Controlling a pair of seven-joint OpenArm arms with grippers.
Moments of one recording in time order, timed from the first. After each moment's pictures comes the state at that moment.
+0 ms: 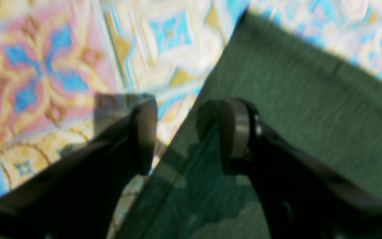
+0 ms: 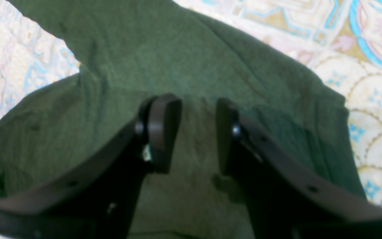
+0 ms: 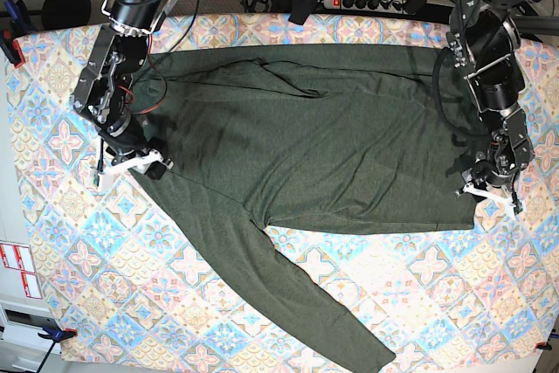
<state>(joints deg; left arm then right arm) -23.5 -20.0 -27.2 35.5 -7.4 -11.0 23.7 0.6 -2.0 28.5 83.0 23.7 14.7 -47.3</state>
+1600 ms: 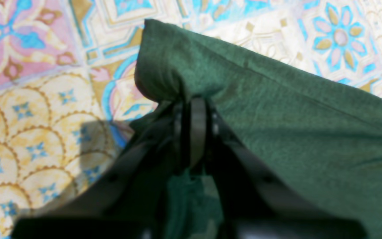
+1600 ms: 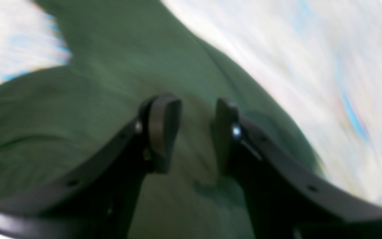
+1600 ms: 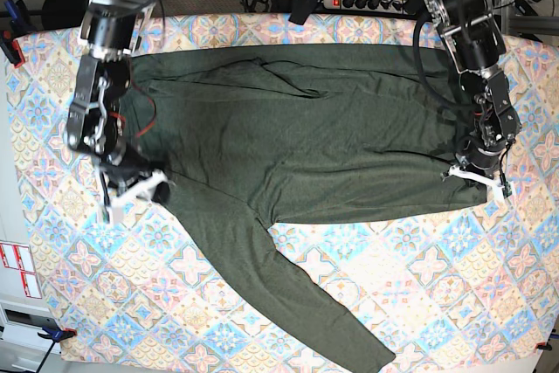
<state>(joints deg) -10.5 -14.6 -27.0 54.2 -13.7 -11.6 24.0 6.3 8.3 15.2 78.6 25.2 15.6 -46.6</state>
